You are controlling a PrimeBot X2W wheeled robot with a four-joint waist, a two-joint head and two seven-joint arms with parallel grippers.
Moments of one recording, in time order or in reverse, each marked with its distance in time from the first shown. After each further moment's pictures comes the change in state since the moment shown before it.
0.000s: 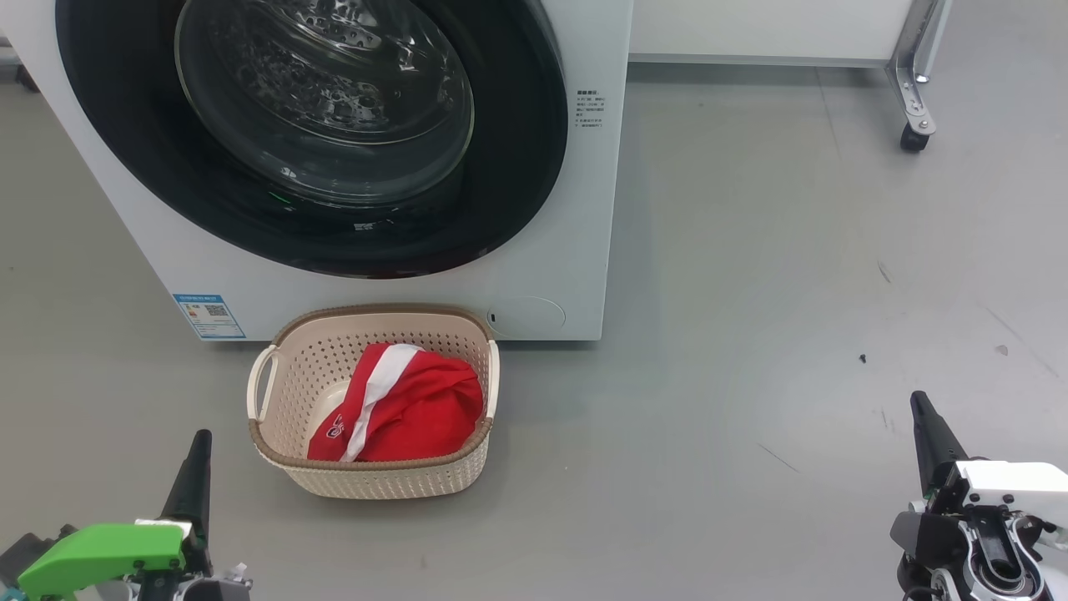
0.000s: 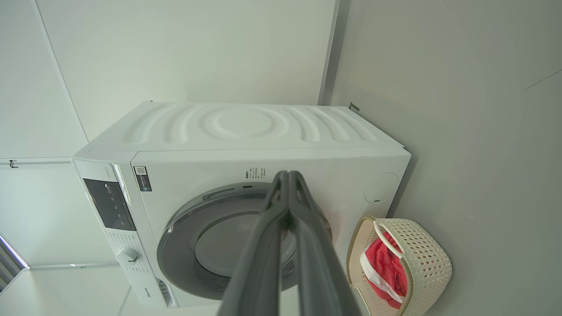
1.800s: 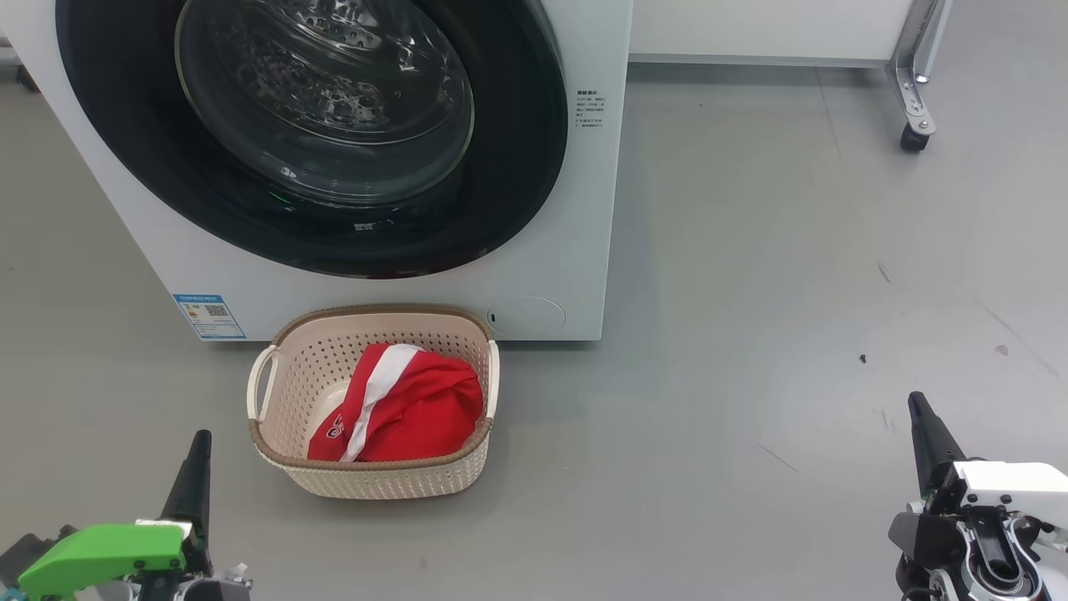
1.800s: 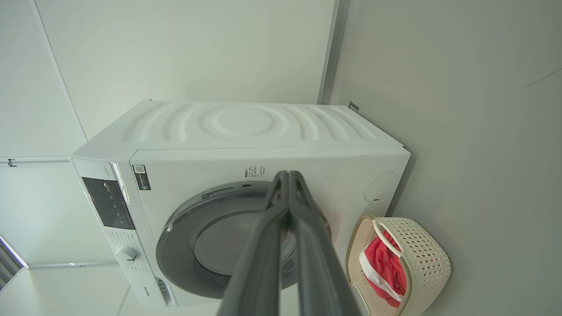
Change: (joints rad) left arm 0.000 0.001 -0.002 0.000 0.000 0.000 -0.004; right arm 0.001 0.000 0.005 0.001 0.000 0.000 -0.001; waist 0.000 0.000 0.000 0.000
